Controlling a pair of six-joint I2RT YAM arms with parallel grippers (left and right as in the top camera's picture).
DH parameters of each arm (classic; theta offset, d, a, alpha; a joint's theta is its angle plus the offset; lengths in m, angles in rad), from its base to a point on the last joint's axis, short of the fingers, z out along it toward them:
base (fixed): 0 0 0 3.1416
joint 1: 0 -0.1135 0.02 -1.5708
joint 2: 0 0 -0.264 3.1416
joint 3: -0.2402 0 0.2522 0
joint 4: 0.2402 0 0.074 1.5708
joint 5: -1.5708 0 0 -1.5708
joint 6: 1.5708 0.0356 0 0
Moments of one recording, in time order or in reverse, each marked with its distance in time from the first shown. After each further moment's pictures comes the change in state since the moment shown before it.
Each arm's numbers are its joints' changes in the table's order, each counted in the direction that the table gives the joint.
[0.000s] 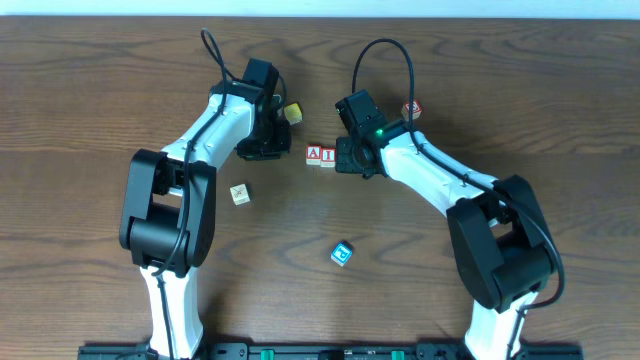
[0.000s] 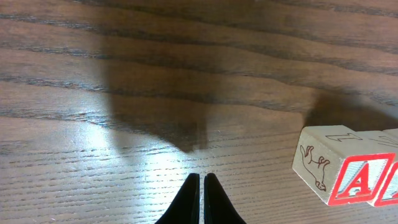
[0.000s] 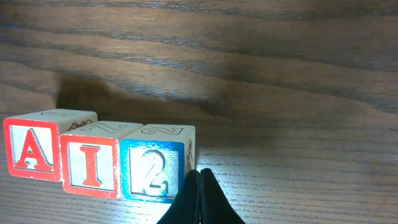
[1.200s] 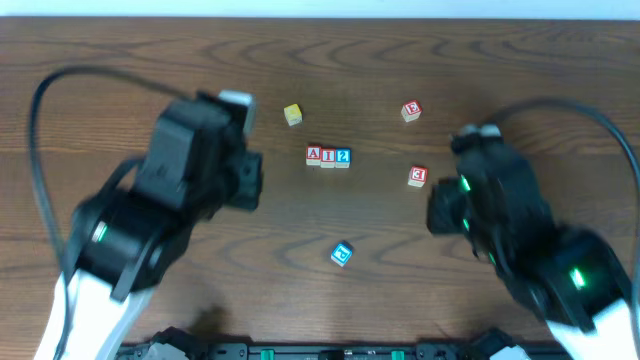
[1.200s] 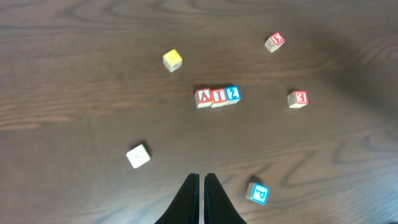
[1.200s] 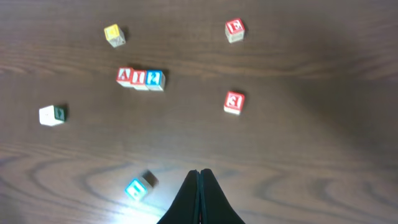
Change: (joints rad) left arm 0.181 1.022 0.127 0.270 0.189 0.055; right arm -0.039 1.022 0.097 0.583 -0.188 -0.077
